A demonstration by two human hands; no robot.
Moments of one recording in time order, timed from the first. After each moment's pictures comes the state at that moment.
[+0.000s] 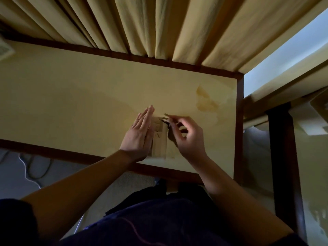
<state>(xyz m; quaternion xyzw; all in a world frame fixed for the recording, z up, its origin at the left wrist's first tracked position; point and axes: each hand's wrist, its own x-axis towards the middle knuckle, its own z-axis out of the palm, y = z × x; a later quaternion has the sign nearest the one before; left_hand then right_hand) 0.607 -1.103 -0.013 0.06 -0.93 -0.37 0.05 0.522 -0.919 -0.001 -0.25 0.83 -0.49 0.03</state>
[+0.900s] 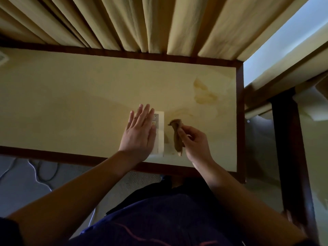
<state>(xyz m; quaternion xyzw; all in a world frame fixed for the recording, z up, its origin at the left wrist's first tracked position) 0.606 -1.088 -0.001 0.07 -0.96 -0.26 0.01 0.541 -0.891 -0.016 0.08 0.71 -0.65 0.27</state>
